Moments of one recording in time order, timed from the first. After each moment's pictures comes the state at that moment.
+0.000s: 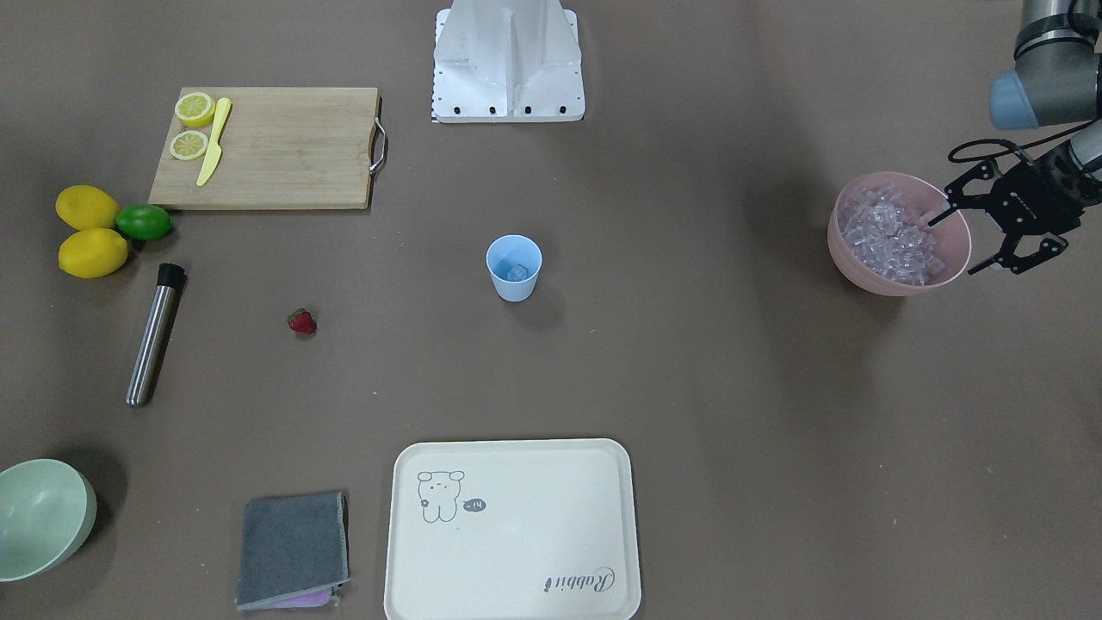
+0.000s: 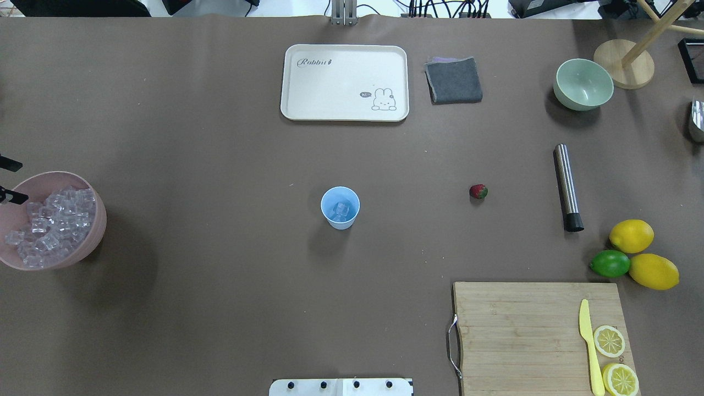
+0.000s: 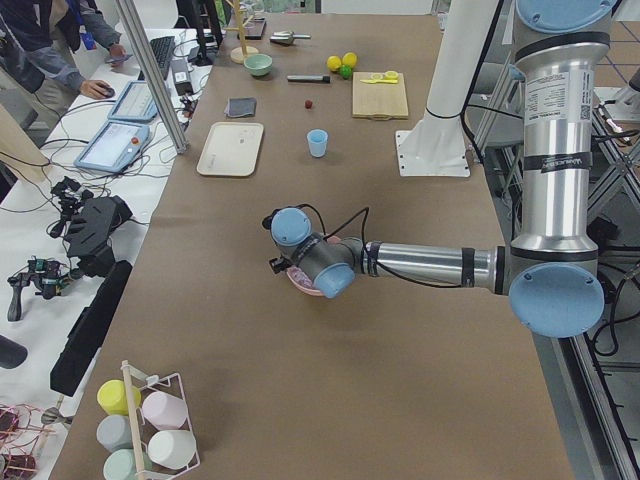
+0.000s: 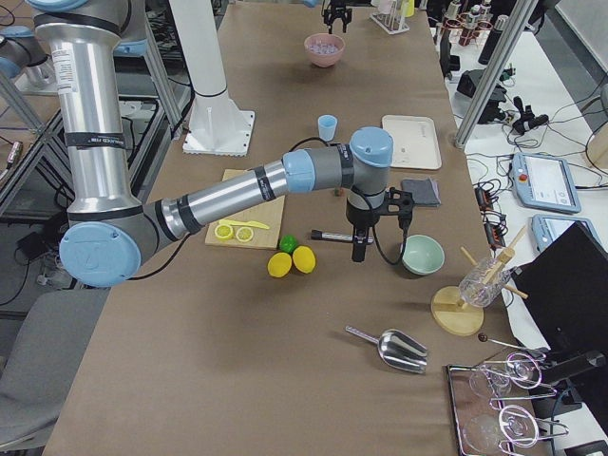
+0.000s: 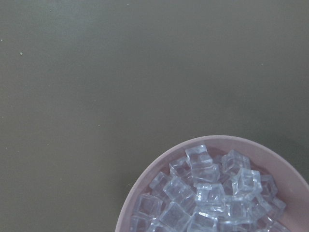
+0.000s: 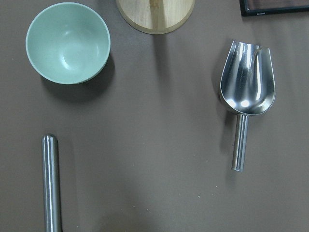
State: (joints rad) left arm -1.19 -1.50 -1.62 -2.31 -2.51 0.28; right arm 1.46 -1.48 1.89 -1.79 2.27 0.33
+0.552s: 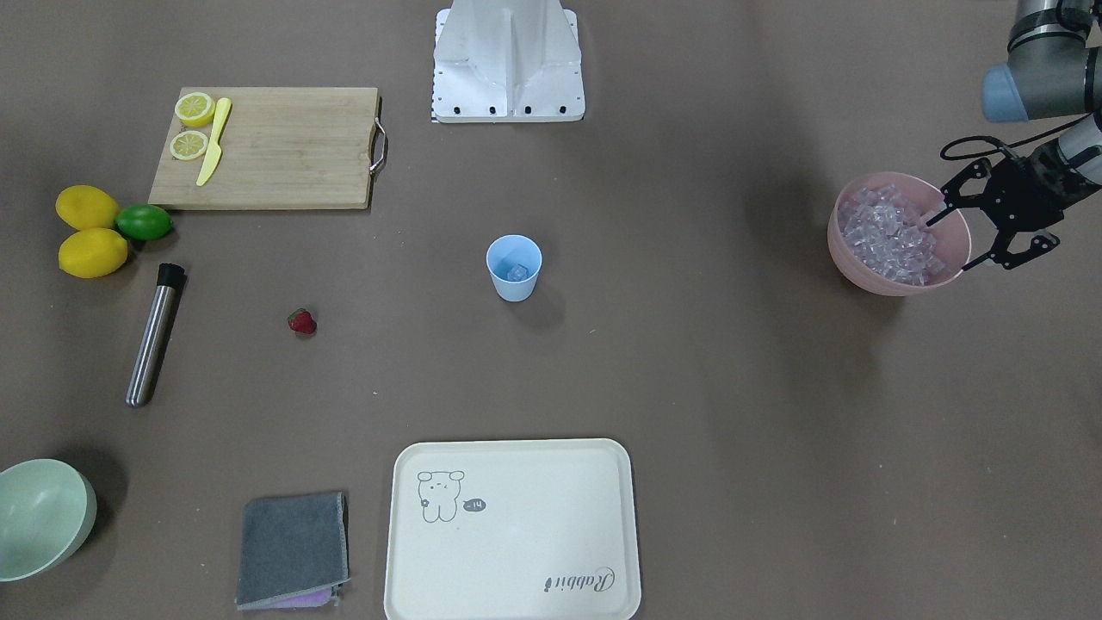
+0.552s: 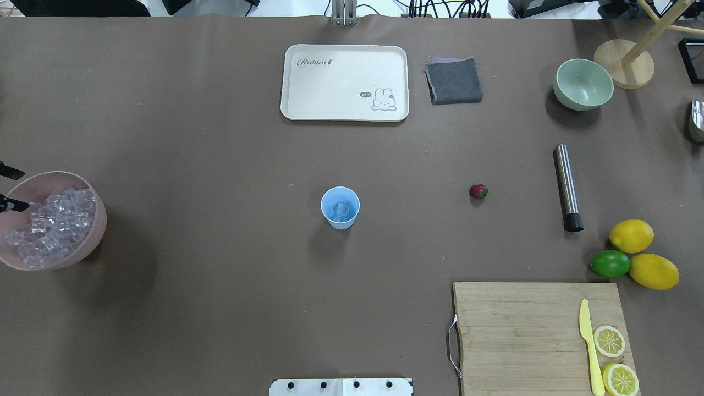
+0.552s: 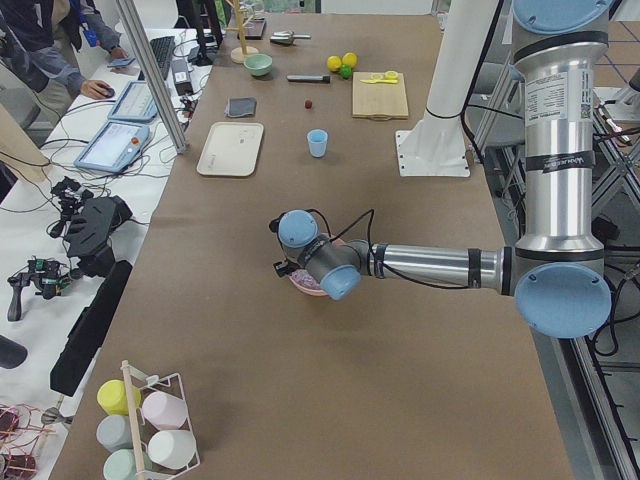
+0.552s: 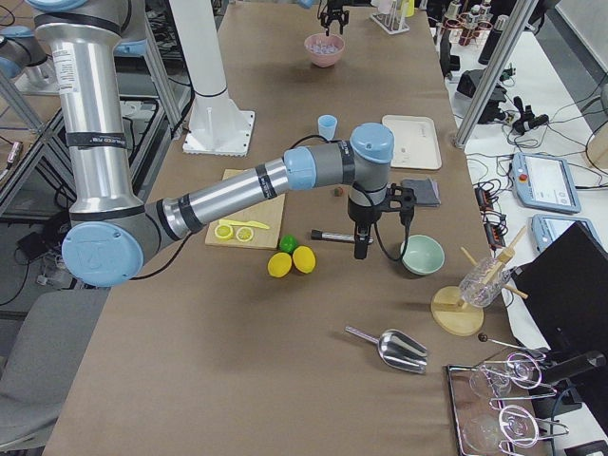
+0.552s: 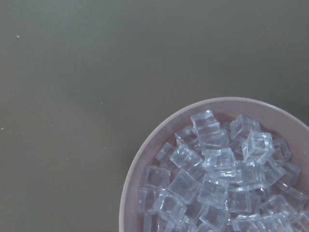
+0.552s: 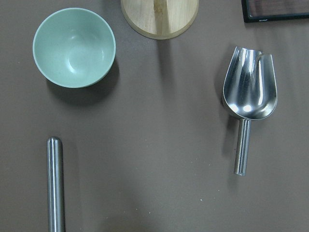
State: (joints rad) left arm -1.16 -1.48 -1.64 -2.31 -2.47 0.30; right arm 1.46 -1.48 1.89 -1.79 2.26 0.33
